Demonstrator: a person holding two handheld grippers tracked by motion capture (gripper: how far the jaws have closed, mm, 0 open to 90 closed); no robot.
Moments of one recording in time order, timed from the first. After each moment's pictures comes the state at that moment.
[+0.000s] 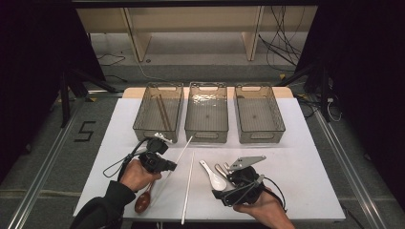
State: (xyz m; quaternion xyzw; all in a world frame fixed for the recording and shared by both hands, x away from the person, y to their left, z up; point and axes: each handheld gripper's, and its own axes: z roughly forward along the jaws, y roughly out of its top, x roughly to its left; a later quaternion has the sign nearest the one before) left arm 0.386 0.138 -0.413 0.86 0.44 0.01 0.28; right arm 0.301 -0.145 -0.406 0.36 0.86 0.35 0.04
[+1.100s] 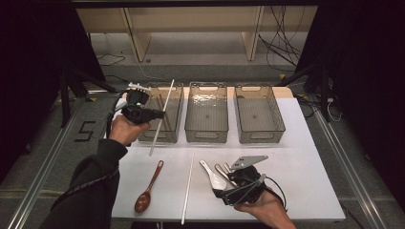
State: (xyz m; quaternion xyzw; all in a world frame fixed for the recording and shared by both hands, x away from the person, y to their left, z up) left arm 0.474 0.181 -0.322 0.79 0.47 0.12 0.38; right arm 0.302 -0.148 -0.405 0.36 0.86 0.37 0.04
